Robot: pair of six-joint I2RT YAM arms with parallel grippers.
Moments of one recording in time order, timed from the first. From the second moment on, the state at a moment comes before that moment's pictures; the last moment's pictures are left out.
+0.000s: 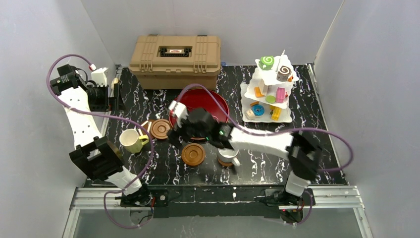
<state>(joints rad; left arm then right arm) 0.52 1.59 1.77 -1.42 0.52 0.53 1.21 1.63 1.17 0.11 0.05 0.06</state>
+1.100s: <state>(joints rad) 0.56 1.68 1.73 -1.37 0.47 0.49 1.14 2.37 1.89 0.13 -0.60 -0.14</state>
